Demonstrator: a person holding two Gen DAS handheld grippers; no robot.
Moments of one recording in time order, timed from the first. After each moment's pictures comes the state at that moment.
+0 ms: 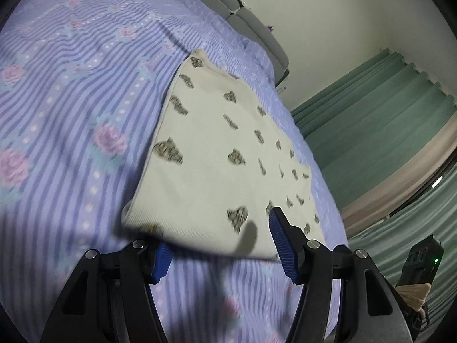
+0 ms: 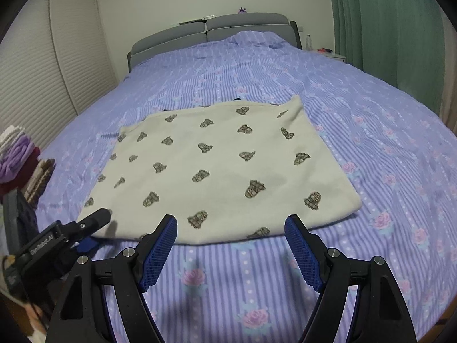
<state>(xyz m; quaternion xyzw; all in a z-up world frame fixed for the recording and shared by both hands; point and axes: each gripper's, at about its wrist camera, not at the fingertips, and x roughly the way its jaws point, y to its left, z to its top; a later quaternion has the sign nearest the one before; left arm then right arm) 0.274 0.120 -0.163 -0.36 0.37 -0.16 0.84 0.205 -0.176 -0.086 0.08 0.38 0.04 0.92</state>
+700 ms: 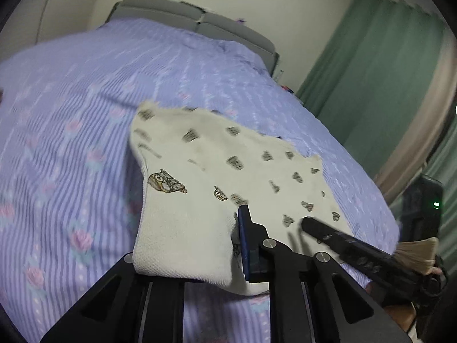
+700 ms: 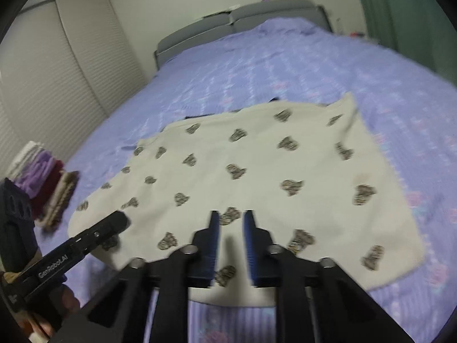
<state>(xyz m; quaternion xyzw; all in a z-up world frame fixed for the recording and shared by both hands) 0.312 0.062 -0.095 -0.16 0.36 -0.14 0.91 0.282 -0.173 -0.104 0.14 0.40 0.16 0.89</state>
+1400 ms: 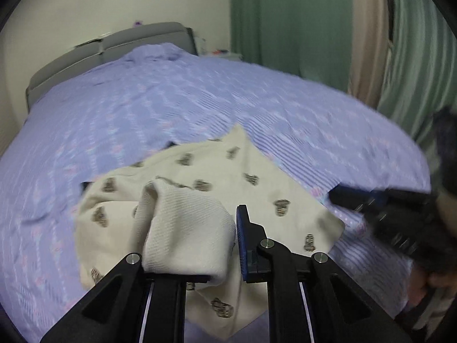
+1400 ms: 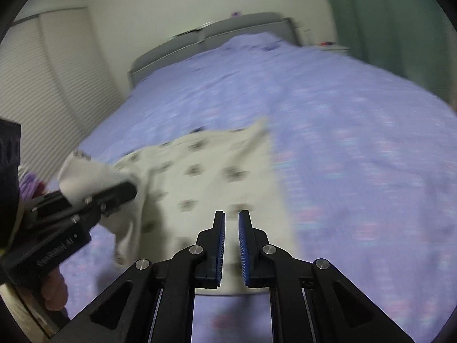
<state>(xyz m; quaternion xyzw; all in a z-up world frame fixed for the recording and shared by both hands) 0.353 -0.126 -0.071 0.13 0.37 -0.25 0.89 0.266 -0.279 -0.092 0.14 0.37 0.06 0.92</state>
